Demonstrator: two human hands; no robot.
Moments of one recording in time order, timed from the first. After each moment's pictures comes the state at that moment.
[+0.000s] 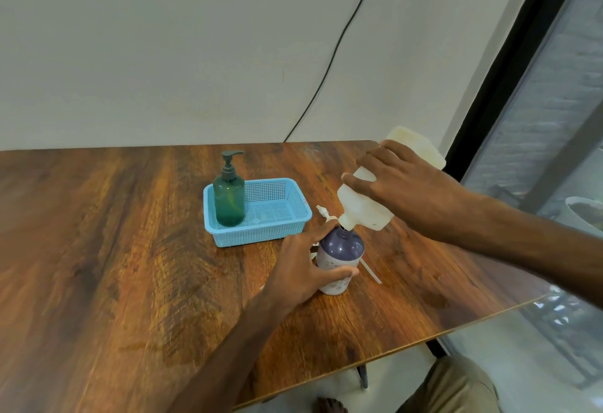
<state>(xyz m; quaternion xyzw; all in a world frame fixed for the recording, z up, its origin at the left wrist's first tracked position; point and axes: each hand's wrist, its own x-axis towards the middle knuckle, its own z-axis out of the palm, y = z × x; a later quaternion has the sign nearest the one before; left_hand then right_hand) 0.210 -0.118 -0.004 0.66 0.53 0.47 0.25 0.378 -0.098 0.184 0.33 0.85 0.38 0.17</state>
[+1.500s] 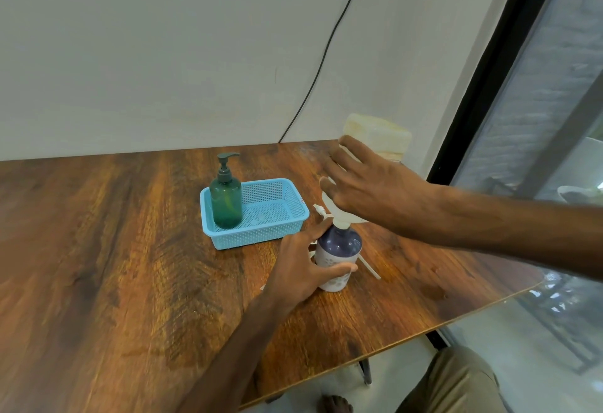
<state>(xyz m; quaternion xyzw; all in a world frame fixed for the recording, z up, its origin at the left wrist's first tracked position) 0.211 -0.122 0.000 0.66 0.51 0.50 0.24 0.346 -0.096 0.168 0.21 0.77 0.58 0.15</state>
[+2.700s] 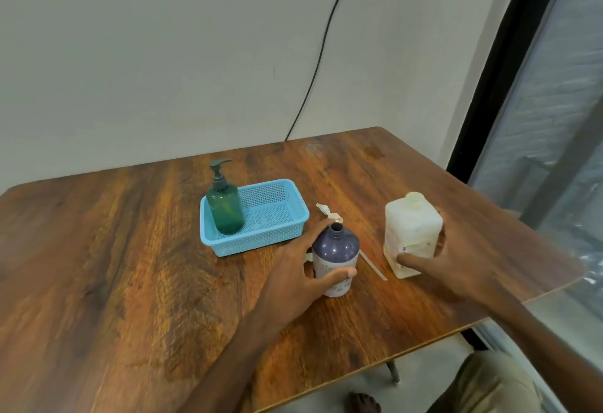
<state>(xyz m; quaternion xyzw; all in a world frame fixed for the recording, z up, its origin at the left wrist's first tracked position) 0.216 -0.130 0.003 0.69 0.53 0.44 0.23 0.489 -0.064 0.028 0.63 0.68 -0.28 -0.26</state>
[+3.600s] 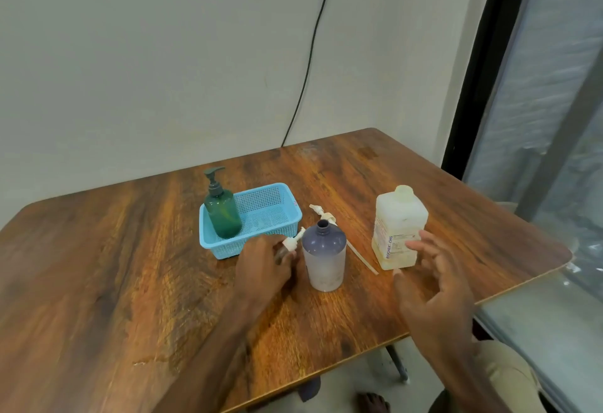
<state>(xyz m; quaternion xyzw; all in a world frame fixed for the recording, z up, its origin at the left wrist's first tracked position) 0.182 -0.114 -0.007 0.62 0.71 0.32 0.08 0.454 -0.158 -0.005 0.52 0.60 -0.19 -0.58</state>
